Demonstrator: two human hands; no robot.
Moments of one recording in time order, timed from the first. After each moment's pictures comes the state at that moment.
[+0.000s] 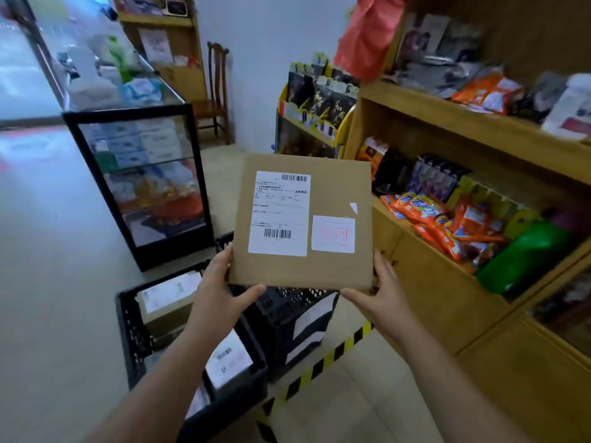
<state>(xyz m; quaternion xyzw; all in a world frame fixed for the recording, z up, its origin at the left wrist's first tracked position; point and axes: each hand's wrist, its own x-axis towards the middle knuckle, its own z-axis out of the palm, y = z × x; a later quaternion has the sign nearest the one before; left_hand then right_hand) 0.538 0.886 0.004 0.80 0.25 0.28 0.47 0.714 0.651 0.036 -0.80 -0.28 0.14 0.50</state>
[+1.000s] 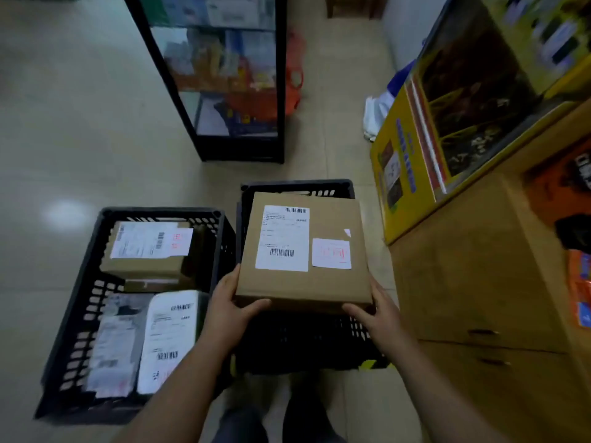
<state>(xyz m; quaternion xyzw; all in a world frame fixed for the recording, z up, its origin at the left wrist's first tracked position) 0.804 0.995 -0.216 0.58 0.60 0.17 0.51 1.076 0.884 -0.215 -0.76 -0.35 0.45 0.31</state>
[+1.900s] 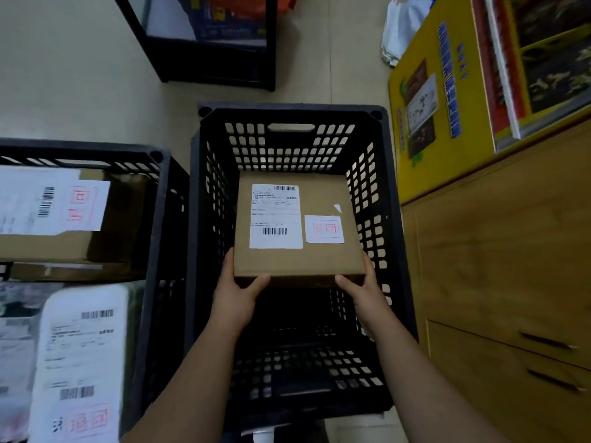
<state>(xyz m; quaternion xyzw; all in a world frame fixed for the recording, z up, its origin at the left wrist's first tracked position) 0.862 1.028 -0.428 0.43 0.67 0.16 0.58 1.089 0.951 -0.428 -0.73 -0.13 0.57 0.35</state>
